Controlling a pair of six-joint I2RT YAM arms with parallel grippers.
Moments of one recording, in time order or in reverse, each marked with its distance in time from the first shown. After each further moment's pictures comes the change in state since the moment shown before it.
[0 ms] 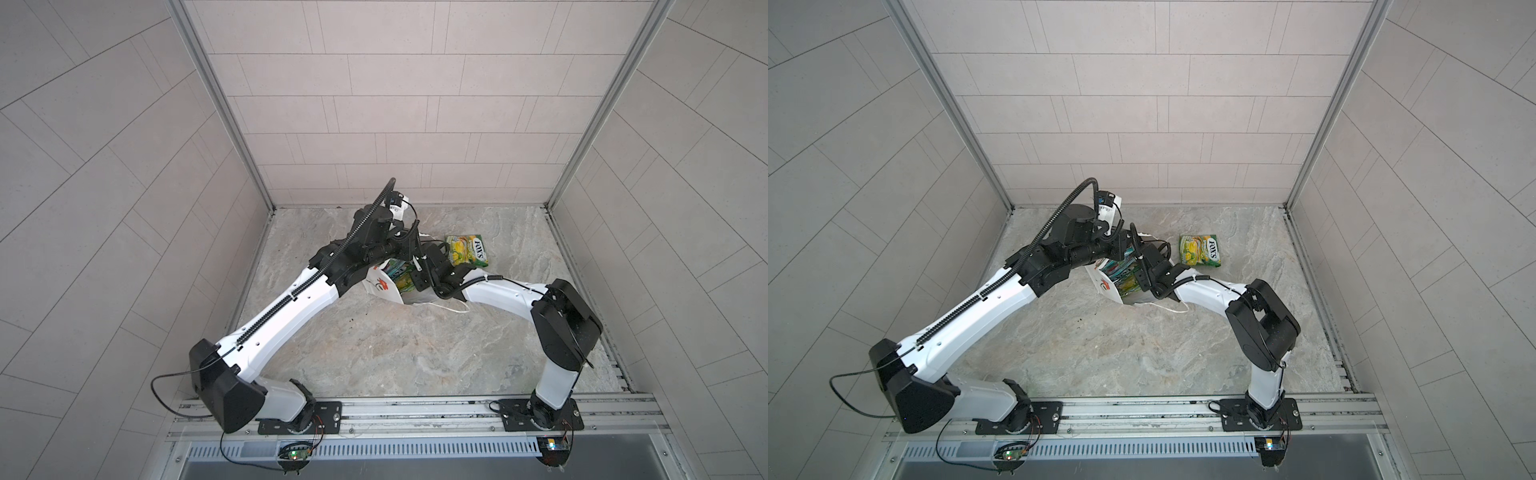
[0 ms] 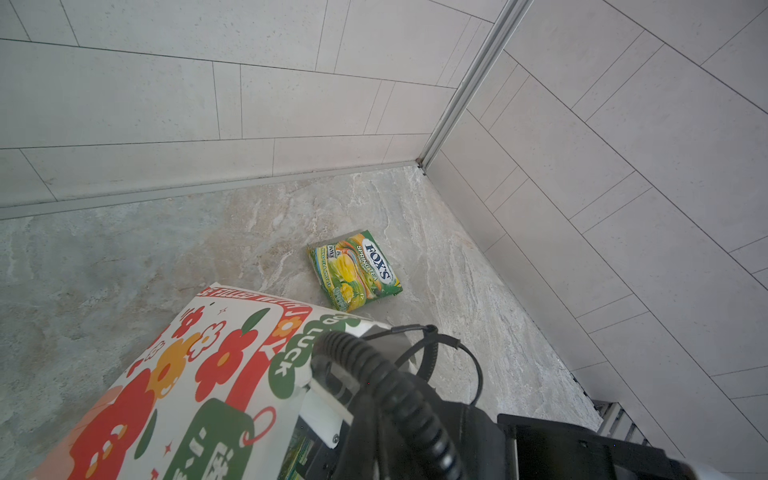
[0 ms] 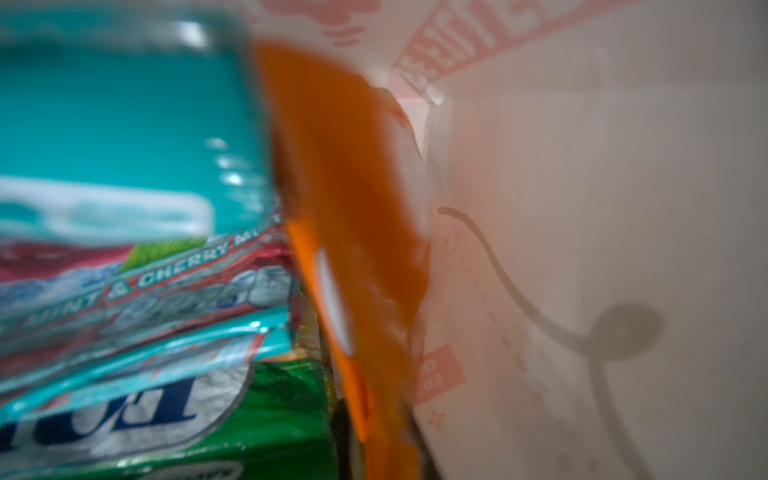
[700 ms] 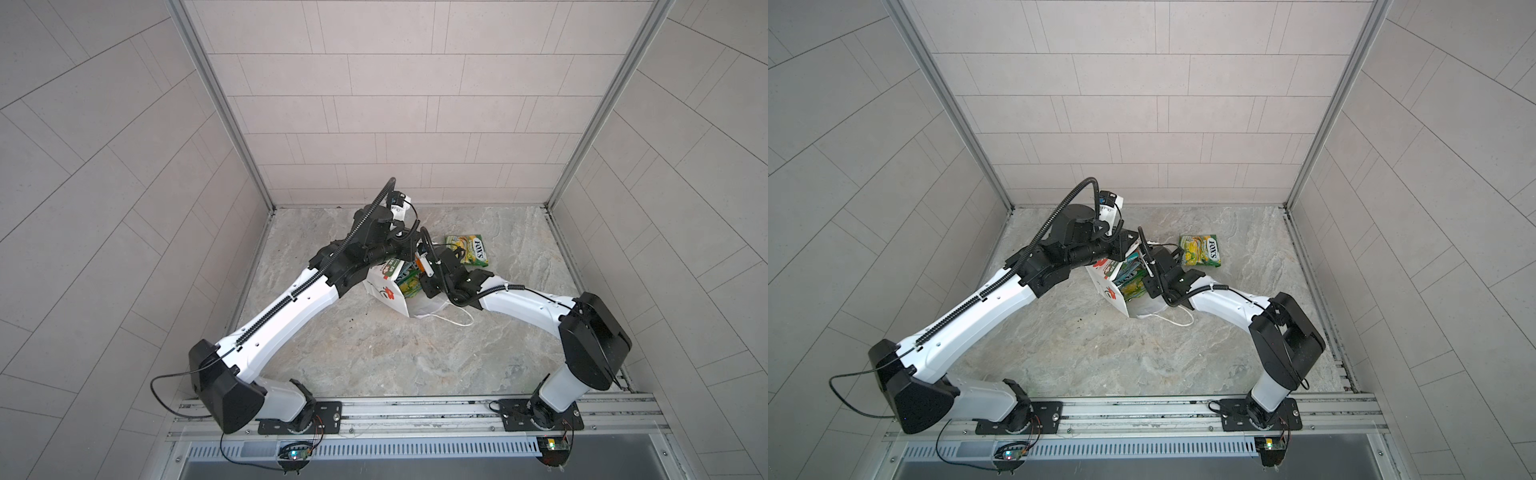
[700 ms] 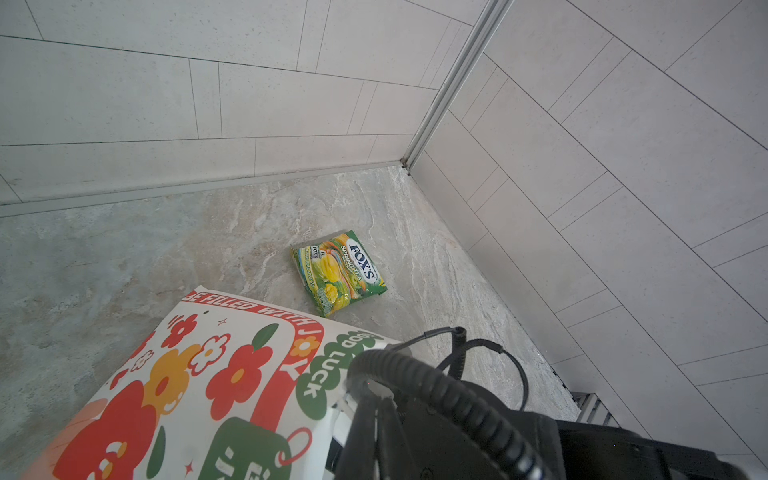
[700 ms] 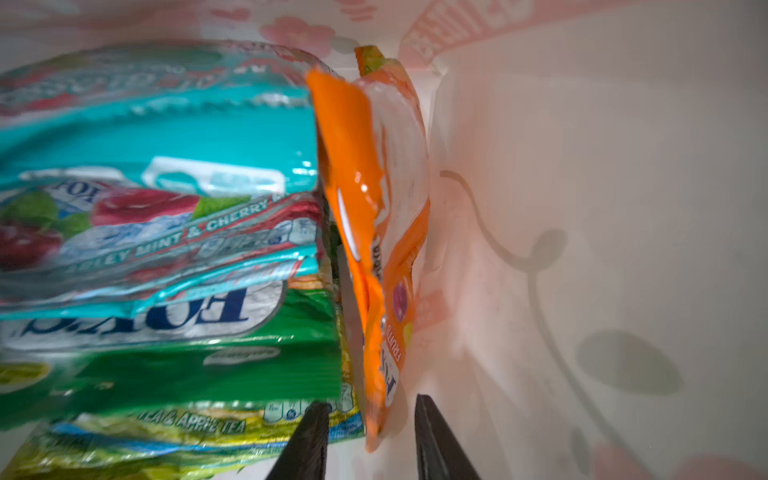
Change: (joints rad) left arm -0.005 -0.002 -0.001 0.016 0.039 -0.010; right arm -0.005 -0.155 -0.129 -0.019 -0.067 -0.010
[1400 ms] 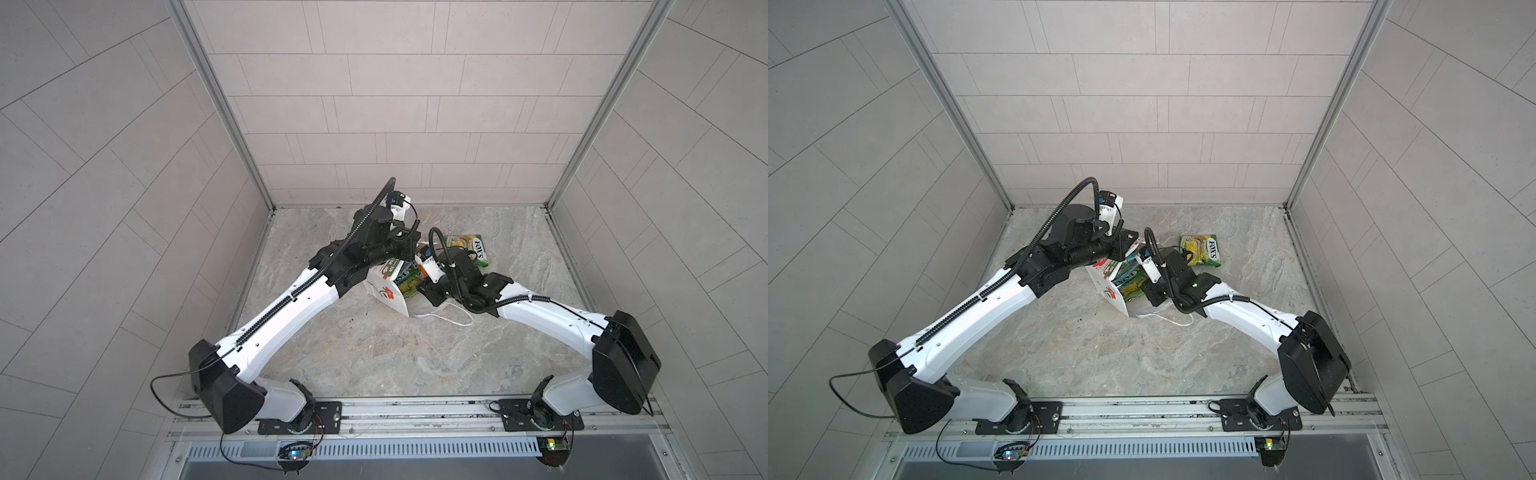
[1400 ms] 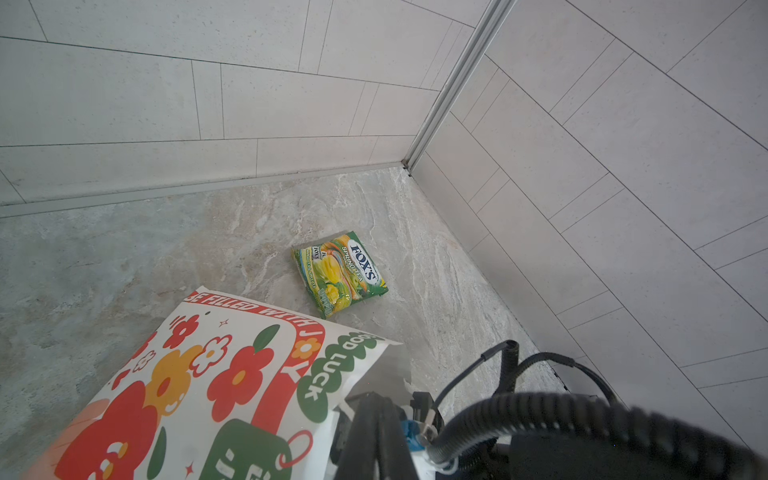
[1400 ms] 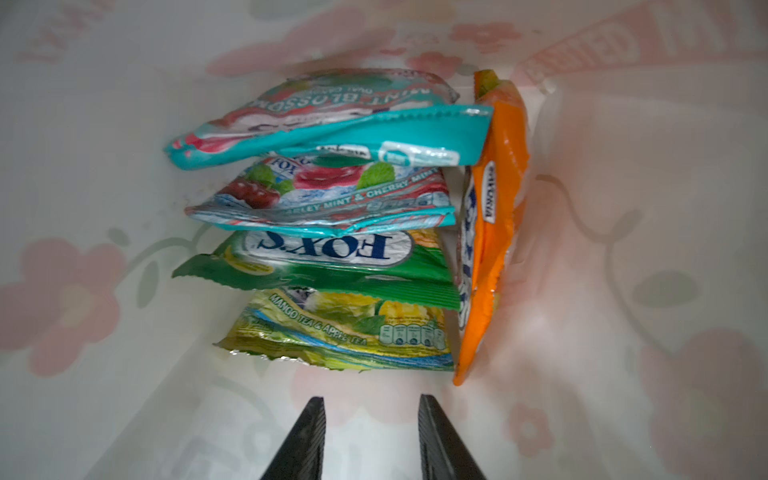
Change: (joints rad) left arm 0.000 0.000 -0.001 0.002 -0.005 -0.001; right arm 0.000 -0.169 -0.061 -0.064 -0.224 -0.023
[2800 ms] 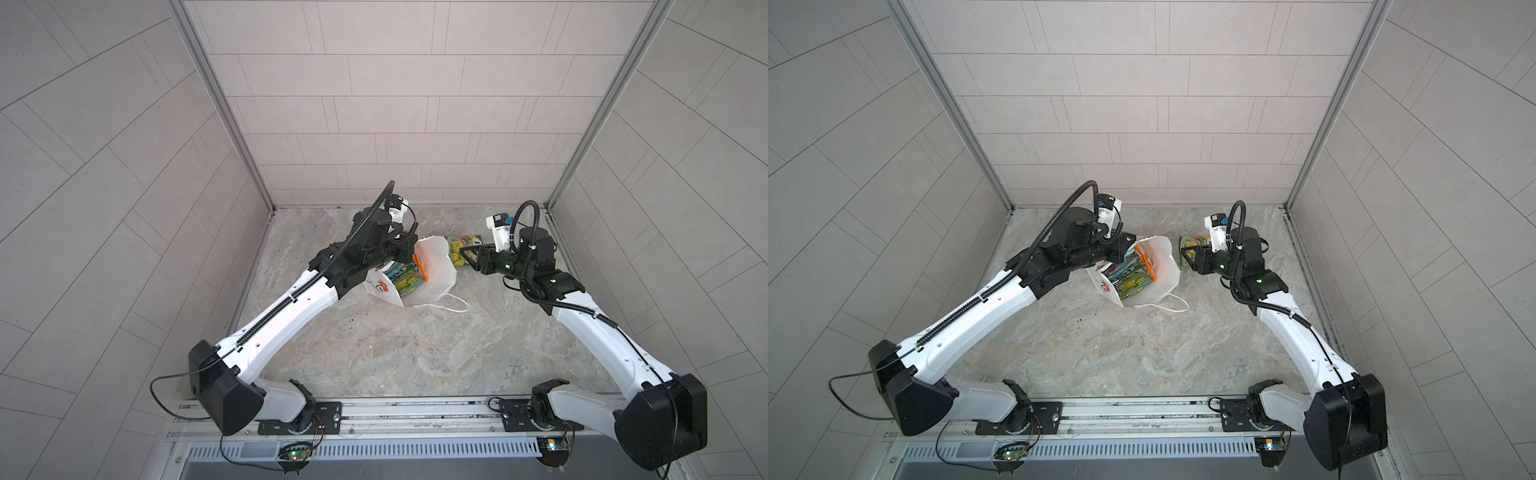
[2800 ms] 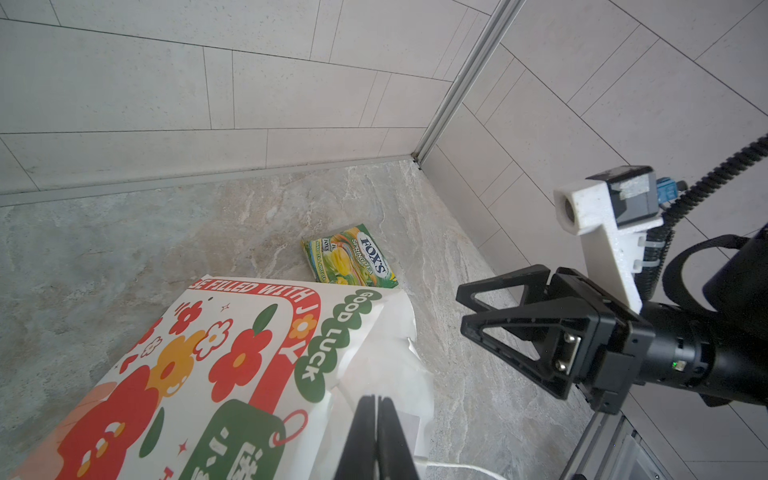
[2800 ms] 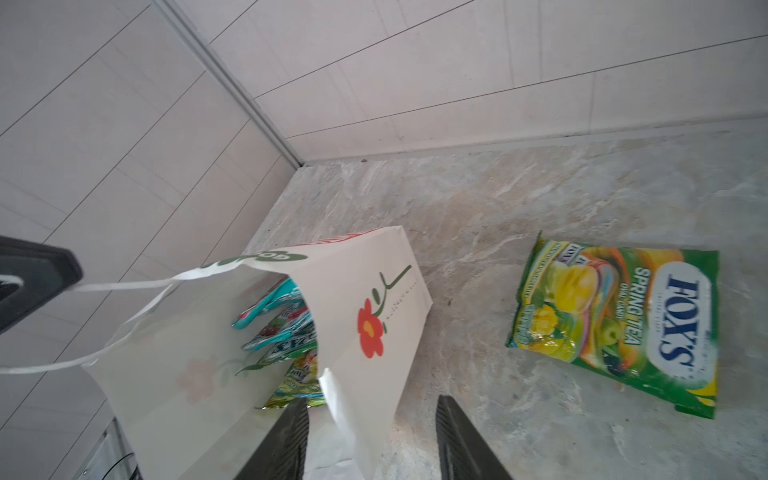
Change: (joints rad) left arm 0.010 -0.008 -0.034 0.003 -0.006 0.004; right arm -0.442 -0.311 -0.094 0.106 -0.436 0.277
